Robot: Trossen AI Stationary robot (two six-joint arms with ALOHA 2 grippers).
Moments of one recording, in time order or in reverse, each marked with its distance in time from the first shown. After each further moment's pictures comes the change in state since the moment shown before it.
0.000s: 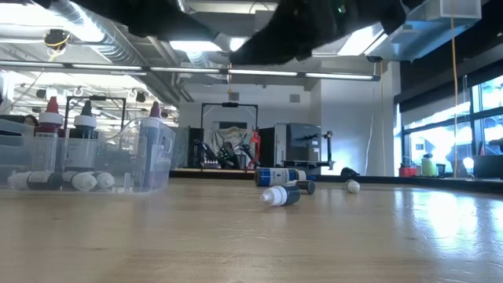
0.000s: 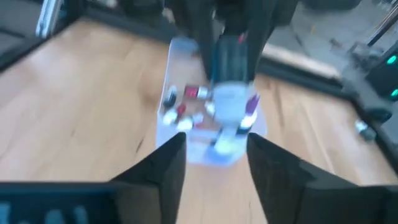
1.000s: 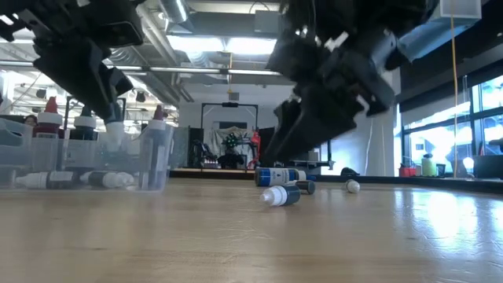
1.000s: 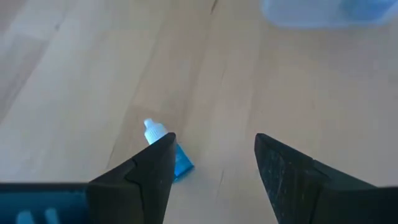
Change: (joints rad) left arm -0.001 -0.058 0.000 -0.662 0.329 -0.618; right arm 0.000 0.149 -0.001 -0.279 -0.234 0.180
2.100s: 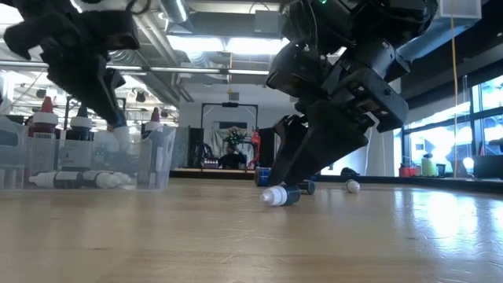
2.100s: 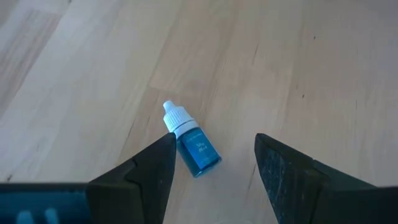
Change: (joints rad) left arm 0.001 -0.049 -0.001 -0.127 -0.176 -0.047; right arm 0.000 0.056 0.000 0.012 -0.076 -0.001
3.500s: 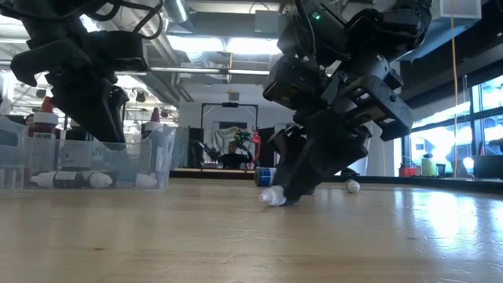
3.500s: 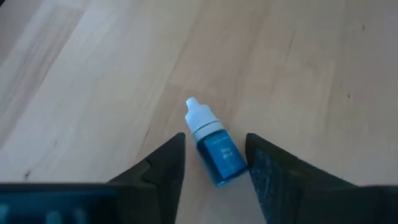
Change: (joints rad) left arm 0.000 0.161 0.000 0.088 0.007 -0.050; right arm -0.010 0.053 0.000 0.051 -0.111 0.003
